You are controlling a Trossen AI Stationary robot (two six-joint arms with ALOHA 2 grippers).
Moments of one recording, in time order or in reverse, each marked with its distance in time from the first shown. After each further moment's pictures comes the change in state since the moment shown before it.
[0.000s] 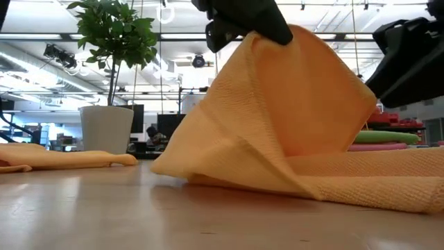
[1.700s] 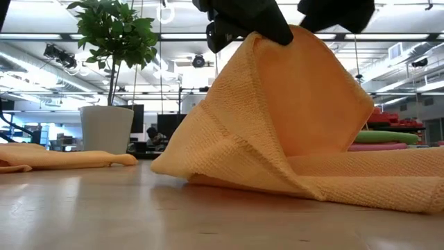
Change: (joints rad) left arm 0.007 0.000 0.000 0.003 0.000 0.001; right arm -0.210 -0.029 0.367 -0.292 -0.308 0.302
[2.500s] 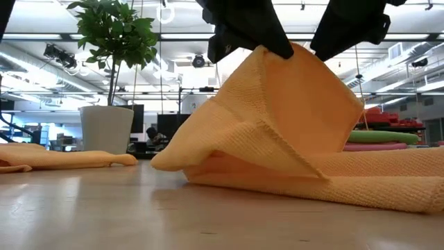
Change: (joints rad) left arm 0.055 0.000 0.000 0.001 0.000 -0.106; right arm -0.014 0.000 0.000 -0.194 0.073 0.183
